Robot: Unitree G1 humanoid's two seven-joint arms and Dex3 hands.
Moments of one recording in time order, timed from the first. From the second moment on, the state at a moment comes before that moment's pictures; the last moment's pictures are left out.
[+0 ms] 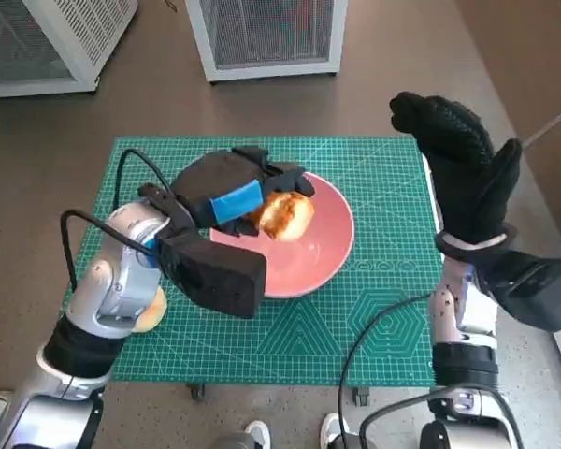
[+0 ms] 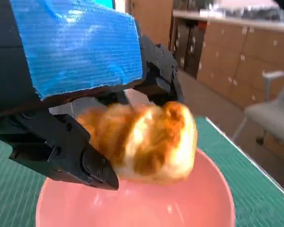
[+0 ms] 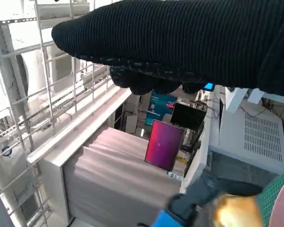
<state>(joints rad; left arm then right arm) -0.72 0.51 -0.32 0.01 0.53 0.04 -0.57 -0.69 -0.11 -0.20 0.52 0.38 -0.65 0.58</state>
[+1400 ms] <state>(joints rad) -0.40 0.87 0.21 -0.56 0.20 0.43 -0.88 -0.67 -0.11 -0.19 0.51 0.38 -0.66 0.57</state>
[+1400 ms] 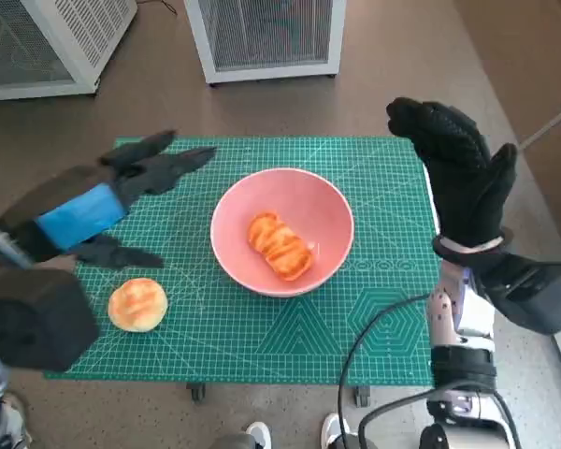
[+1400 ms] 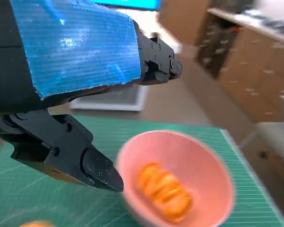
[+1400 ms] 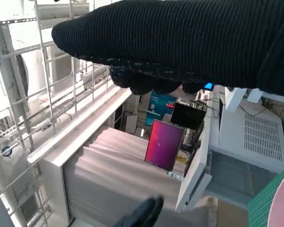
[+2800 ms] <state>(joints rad) -0.10 1.07 0.05 -0.58 0.32 0.53 -0.87 -0.70 -0.11 -0.19 0.56 0.39 -0.65 0.59</state>
